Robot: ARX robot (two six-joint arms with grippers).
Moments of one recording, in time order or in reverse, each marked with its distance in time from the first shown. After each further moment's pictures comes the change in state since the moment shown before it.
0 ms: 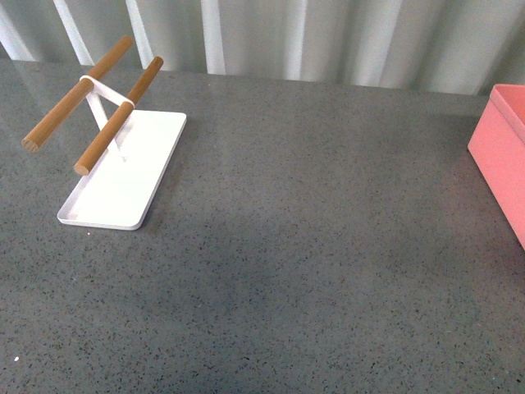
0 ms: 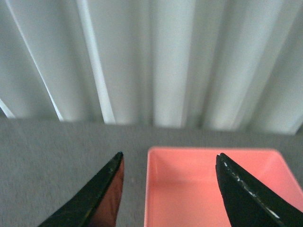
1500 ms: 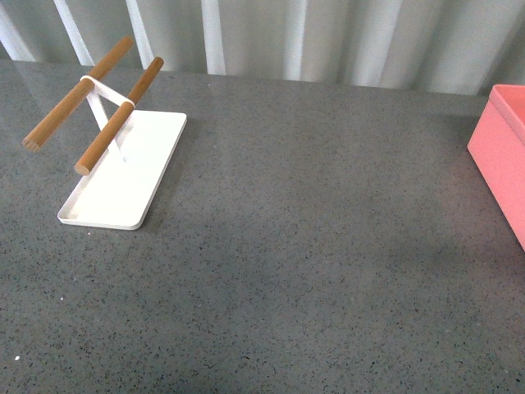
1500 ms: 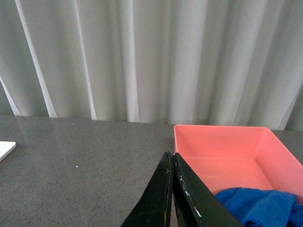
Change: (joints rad) left arm 0.000 0.000 0.000 0.000 0.001 0.000; right arm 0.202 -0.979 -0.512 -0.431 0.199 0.013
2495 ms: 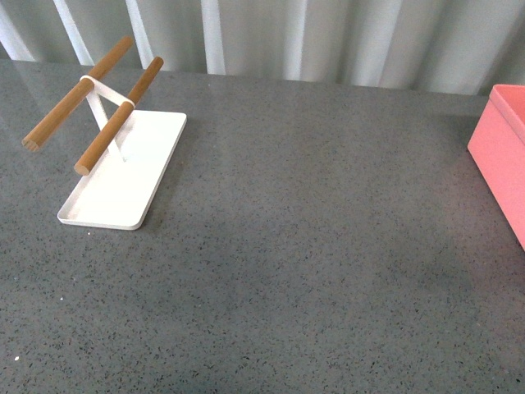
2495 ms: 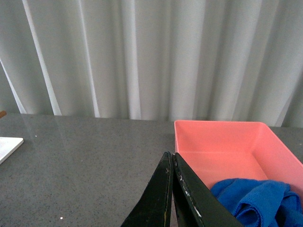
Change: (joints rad) left arm 0.000 -0.001 0.000 0.000 0.000 0.000; right arm 0.000 -0.378 0.000 -0.381 0.000 0.001
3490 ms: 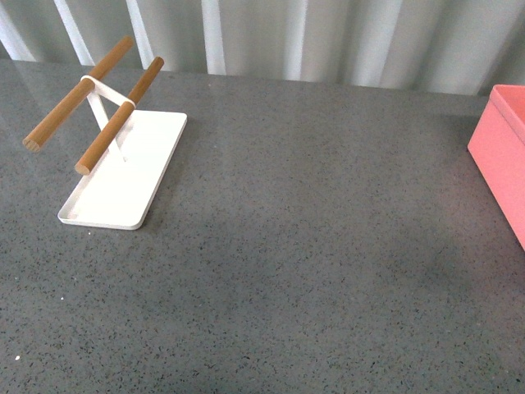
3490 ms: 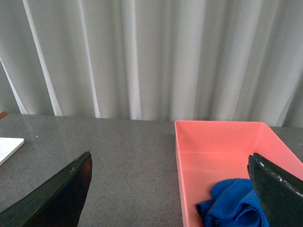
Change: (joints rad) left arm 0.000 0.000 0.000 0.000 0.000 0.000; right arm 0.000 0.000 0.000 0.000 0.000 0.004
